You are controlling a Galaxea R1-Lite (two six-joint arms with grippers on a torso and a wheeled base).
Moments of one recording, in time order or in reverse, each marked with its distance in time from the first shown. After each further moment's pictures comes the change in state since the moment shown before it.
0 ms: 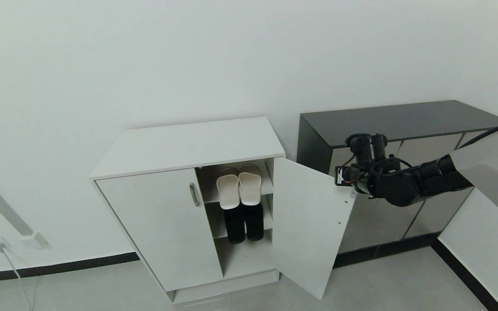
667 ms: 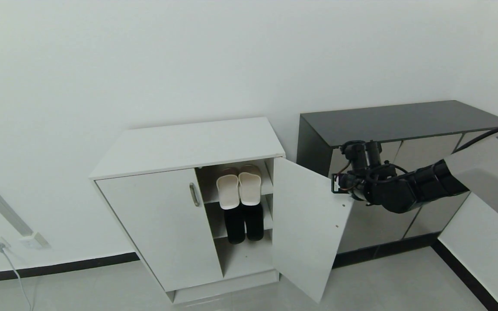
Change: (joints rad) left arm 0.000 0.000 0.000 0.000 0.000 0.000; right arm 0.030 -0.002 0.049 0.000 -0.001 0.001
